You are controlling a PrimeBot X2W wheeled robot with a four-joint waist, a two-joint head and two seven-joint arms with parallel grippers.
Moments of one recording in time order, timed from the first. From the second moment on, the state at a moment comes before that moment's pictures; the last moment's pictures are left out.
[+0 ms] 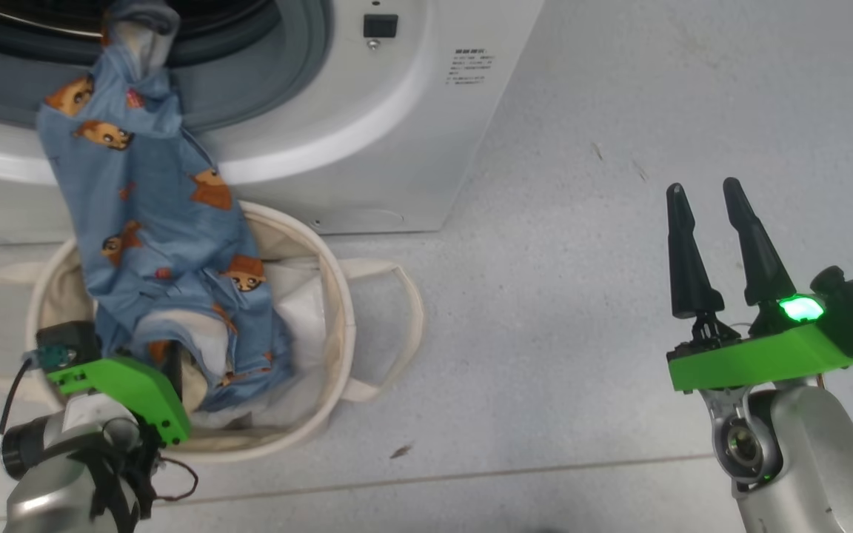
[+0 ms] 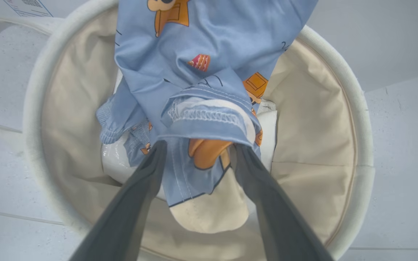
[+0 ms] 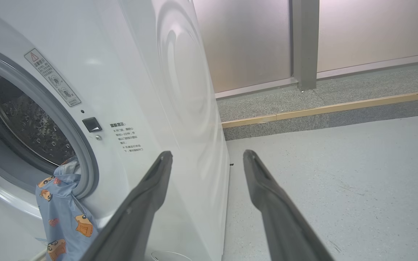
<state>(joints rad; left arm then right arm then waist) -0.76 0.21 -0.37 1.30 -0.69 -0.09 -0.10 -0.31 -0.12 0.11 0.08 0.42 0.13 -0.25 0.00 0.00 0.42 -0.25</state>
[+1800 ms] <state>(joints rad) 0.02 0.30 -0.04 0.12 -0.50 0.15 -0.19 -0.07 -0.13 0.14 0.20 0.36 0.13 -0.25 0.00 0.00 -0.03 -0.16</state>
